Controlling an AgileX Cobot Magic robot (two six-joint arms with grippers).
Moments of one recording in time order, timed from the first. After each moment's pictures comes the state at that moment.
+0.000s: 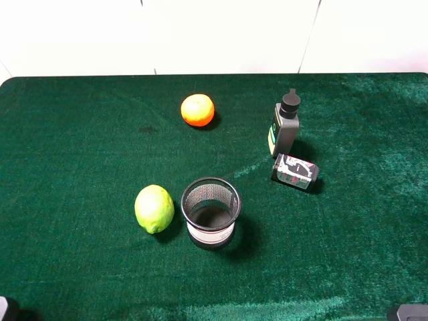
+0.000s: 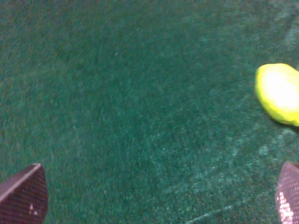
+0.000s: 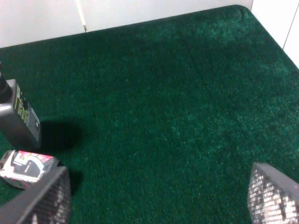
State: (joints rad) left arm -0.24 0.34 -0.65 0.06 1.11 0.01; right arm -0.07 -0.01 -0.49 -0.02 1.03 0.07
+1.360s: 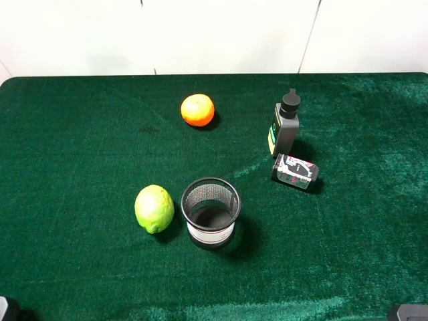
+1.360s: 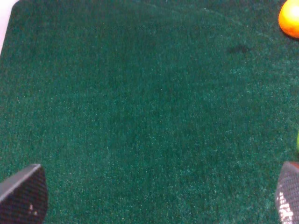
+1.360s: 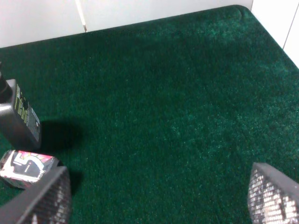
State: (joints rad) left arm 0.00 -0.01 -0.50 0.01 1.05 0.07; right arm -0.07 -0.01 -0.49 -0.02 1.03 0.07
